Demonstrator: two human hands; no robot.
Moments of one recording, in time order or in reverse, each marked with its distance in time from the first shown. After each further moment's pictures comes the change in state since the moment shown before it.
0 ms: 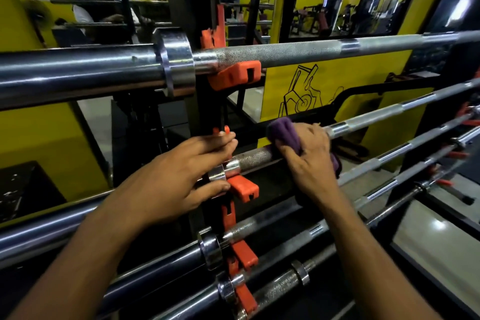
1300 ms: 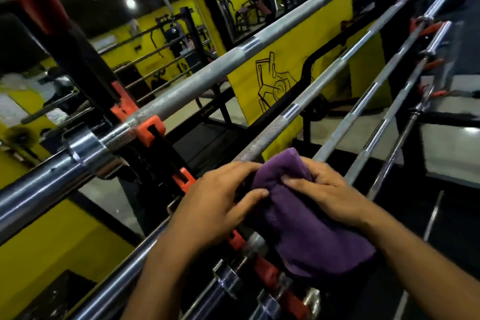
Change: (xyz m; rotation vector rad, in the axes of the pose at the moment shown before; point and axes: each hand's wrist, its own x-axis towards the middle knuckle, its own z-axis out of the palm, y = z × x) left_hand 0.078 0.080 0.010 -0.120 -0.118 0.175; right_hand -0.081 -0.010 -0.068 0.884 -0.161 0.338
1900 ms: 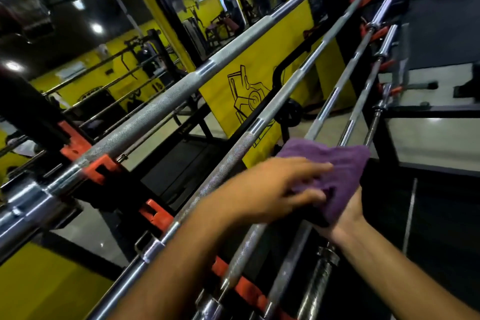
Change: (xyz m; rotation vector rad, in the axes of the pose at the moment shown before) left_hand 0.104 0.065 0.035 -0.036 -0.375 0.406; right_hand -0.019 0.038 -0.032 1.204 0.747 0.121
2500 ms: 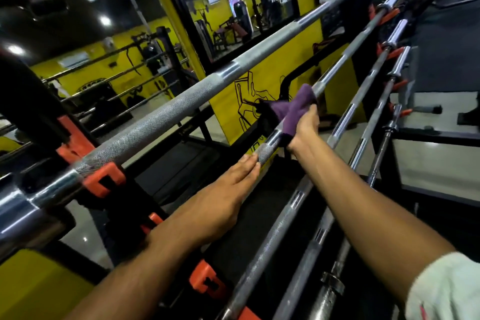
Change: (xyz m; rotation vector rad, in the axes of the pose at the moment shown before) left_hand -0.065 -0.117 0.020 0.177 0.068 -0.254; right_hand 0.206 0.005 0.090 -0.572 0.196 -0.297
